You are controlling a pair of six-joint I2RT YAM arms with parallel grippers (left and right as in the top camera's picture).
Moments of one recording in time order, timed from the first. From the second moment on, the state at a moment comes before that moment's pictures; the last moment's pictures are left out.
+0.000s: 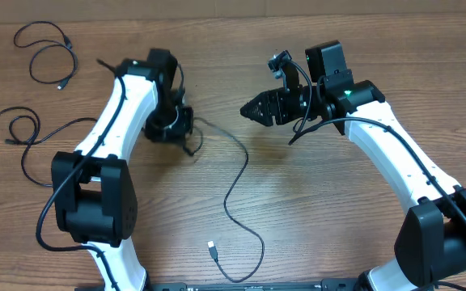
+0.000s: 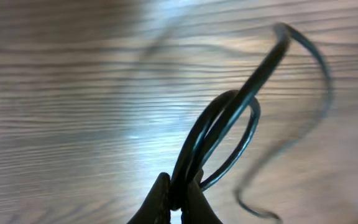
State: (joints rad) left arm -0.17 1.98 1.63 -1.26 0.22 -0.18; right arm 0.32 1.73 1.37 -0.58 -0.75 0.12
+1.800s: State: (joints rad) left arm -0.16 1.98 1.86 -1.21 1.06 -0.15; right arm 0.37 1.73 1.37 -0.64 -0.34 0.48
